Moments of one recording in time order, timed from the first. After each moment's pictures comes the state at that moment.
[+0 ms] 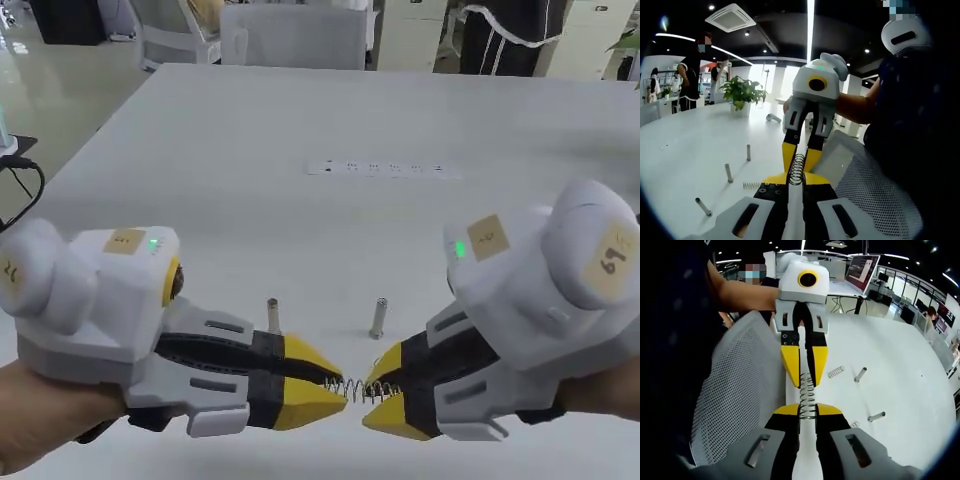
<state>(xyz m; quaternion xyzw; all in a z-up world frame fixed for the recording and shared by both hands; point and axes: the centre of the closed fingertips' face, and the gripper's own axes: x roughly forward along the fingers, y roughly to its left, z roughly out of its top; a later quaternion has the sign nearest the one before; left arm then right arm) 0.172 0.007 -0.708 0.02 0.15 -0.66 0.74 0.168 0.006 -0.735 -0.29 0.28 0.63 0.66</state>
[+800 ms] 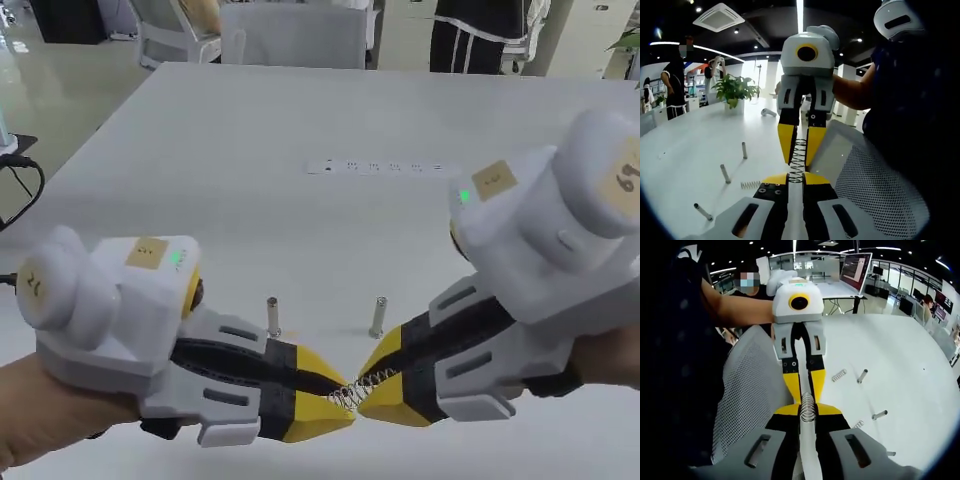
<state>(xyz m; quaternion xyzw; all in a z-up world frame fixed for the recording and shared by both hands) 0.164 -0.004 -0.722 0.07 0.15 -0.68 0.72 0.161 0.012 -0.714 -0.25 0.32 0.63 0.66</state>
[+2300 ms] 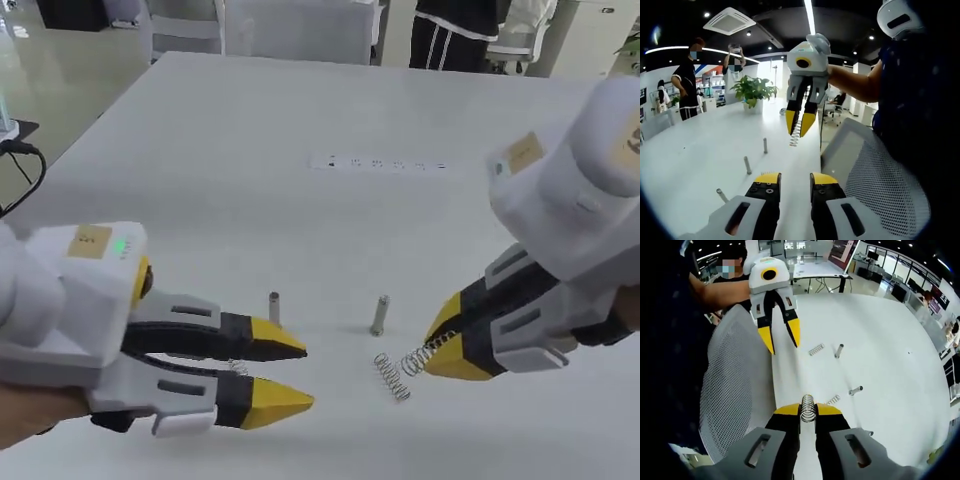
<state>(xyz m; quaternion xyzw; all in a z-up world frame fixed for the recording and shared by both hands) 0.181 0.037 -0.718 0.08 0.15 -0.61 0.77 0.203 -0.045 -0.719 -0.32 0.37 0.57 0.66</state>
